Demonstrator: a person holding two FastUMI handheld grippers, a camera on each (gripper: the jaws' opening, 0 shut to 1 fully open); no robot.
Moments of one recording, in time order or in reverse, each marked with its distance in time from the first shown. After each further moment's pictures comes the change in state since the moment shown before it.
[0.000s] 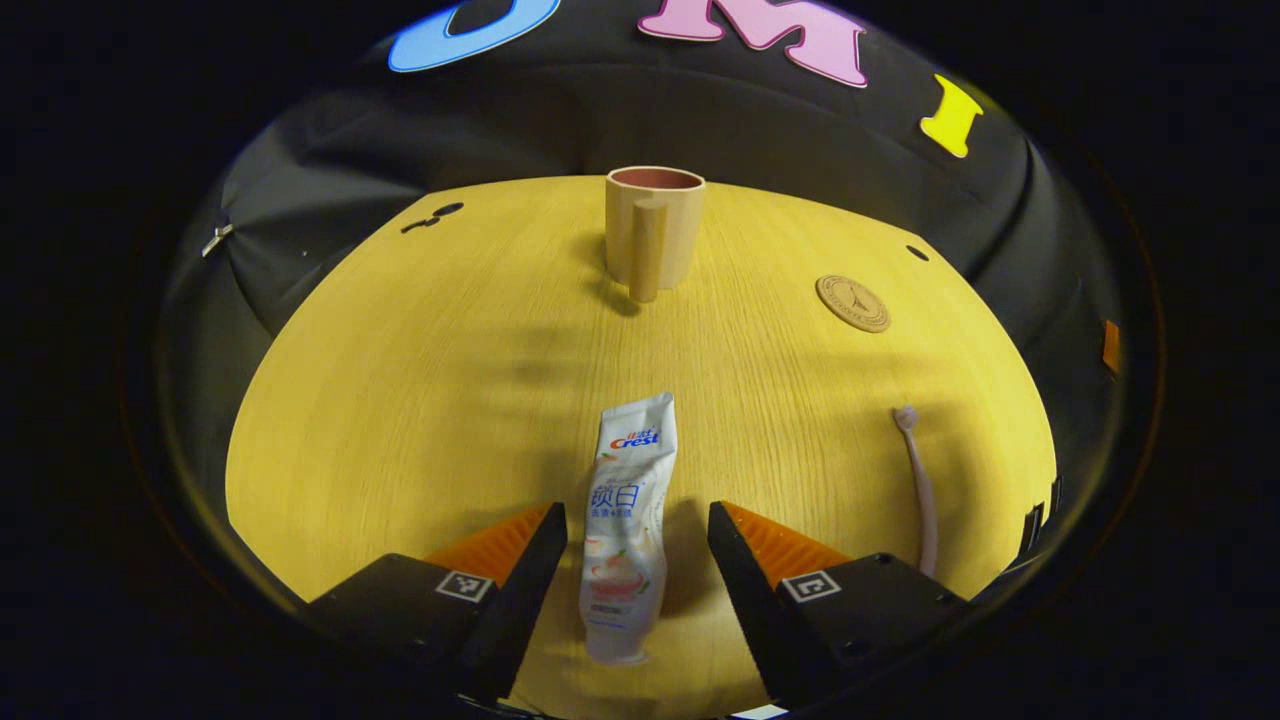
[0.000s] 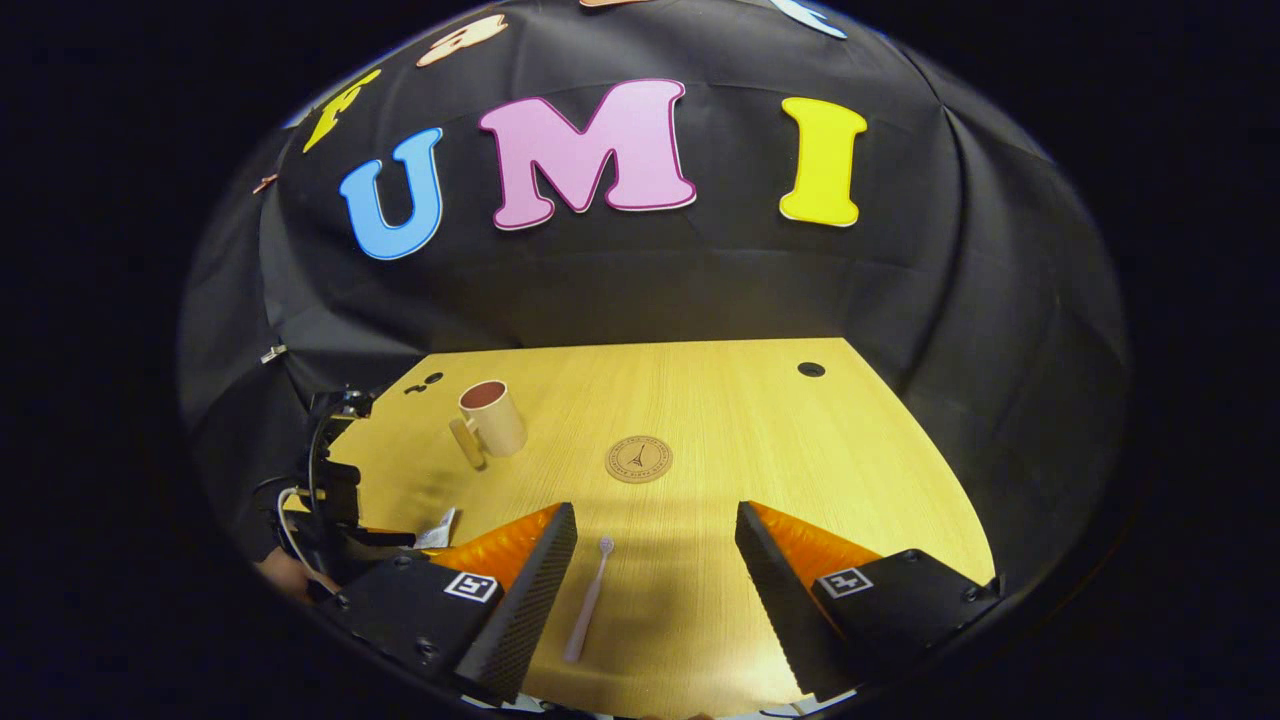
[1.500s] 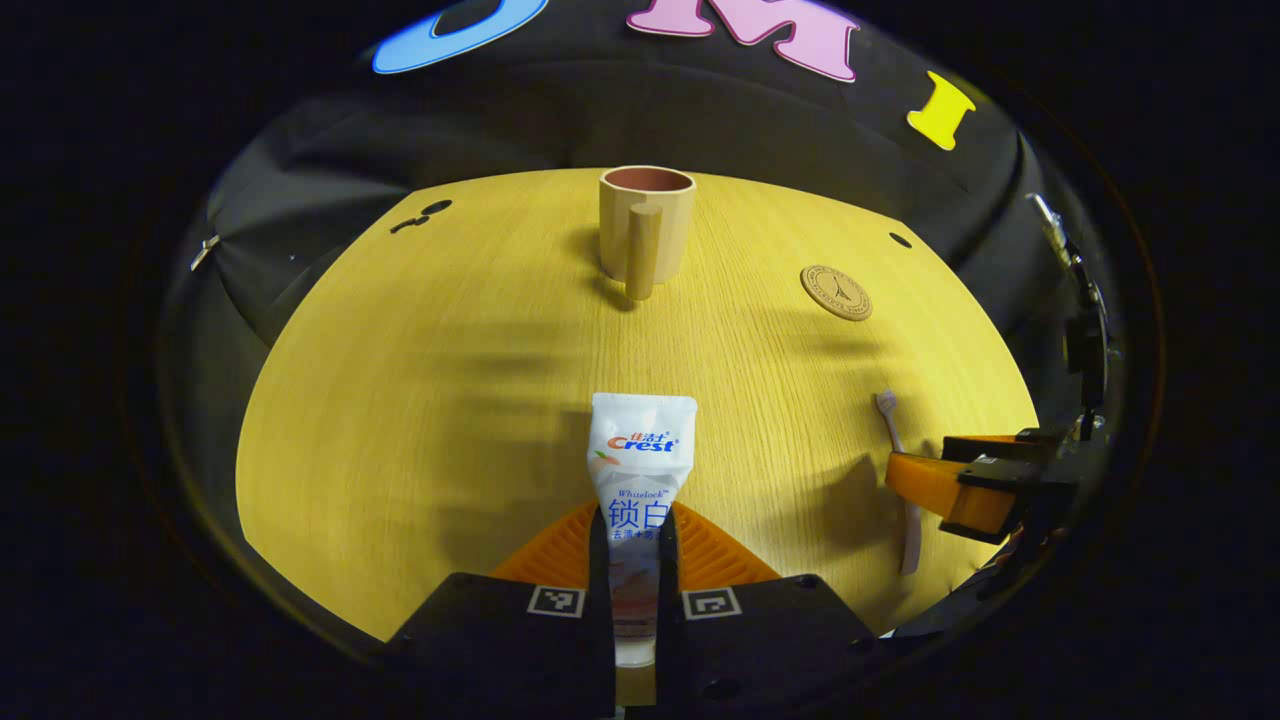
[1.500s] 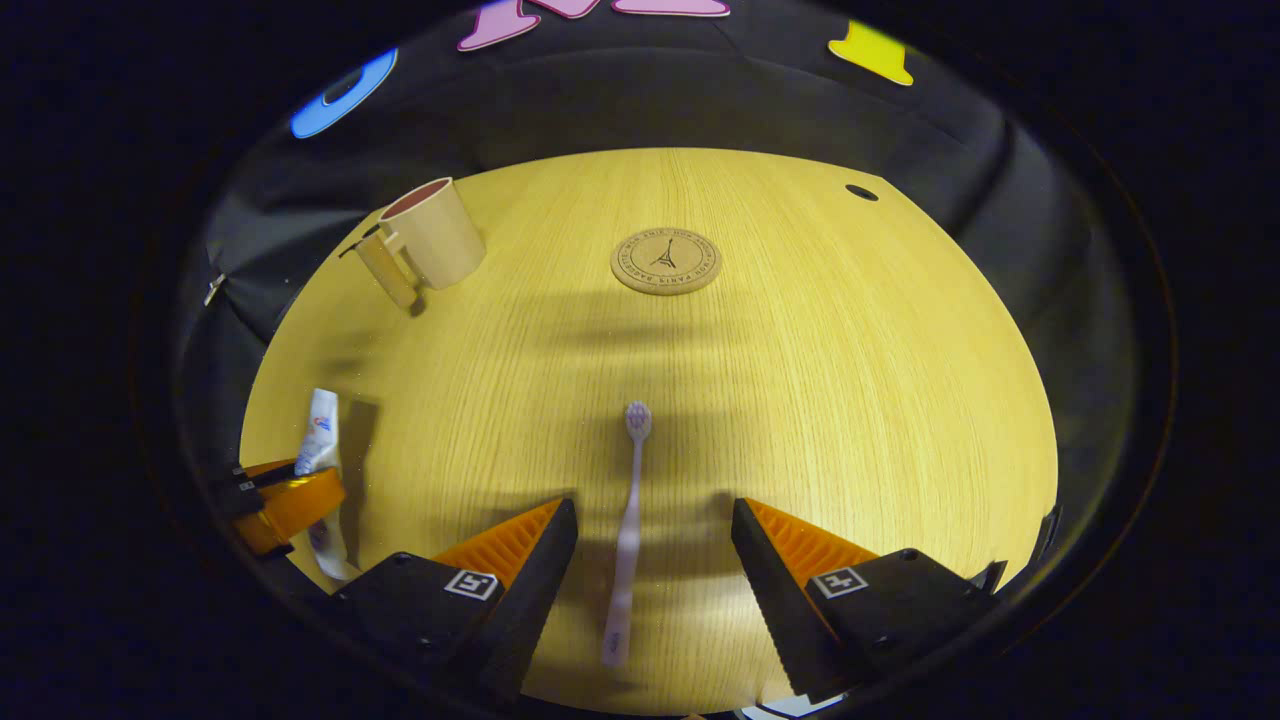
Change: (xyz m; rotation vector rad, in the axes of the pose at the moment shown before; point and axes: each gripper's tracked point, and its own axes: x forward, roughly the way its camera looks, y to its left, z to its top) left arm -0.014 -0.007 0.008 0.030 0.021 -0.046; right arm 0.090 0.046 -0.166 0.024 0.525 -0.100
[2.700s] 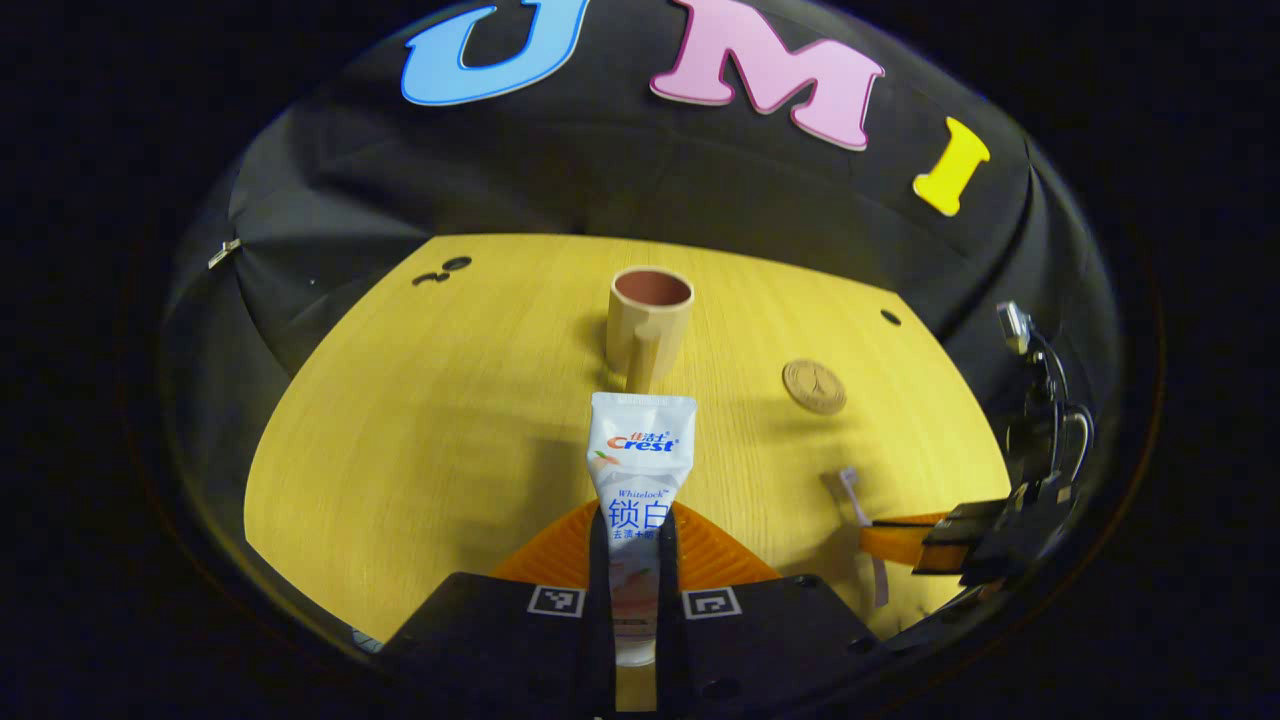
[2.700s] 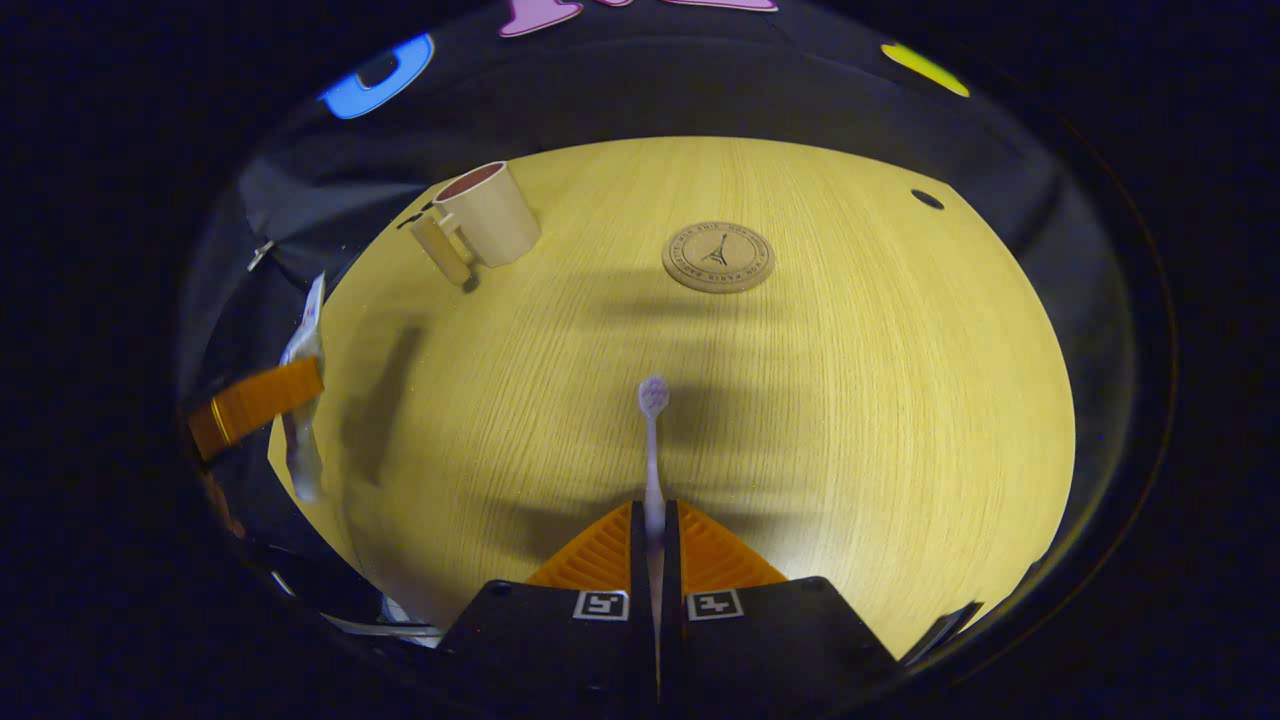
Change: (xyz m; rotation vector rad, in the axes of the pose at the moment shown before) left arm -0.039 -0.012 0.080 -0.085 -0.208 -0.025; right arm -0.018 0.005 0.014 -0.145 0.035 0.188
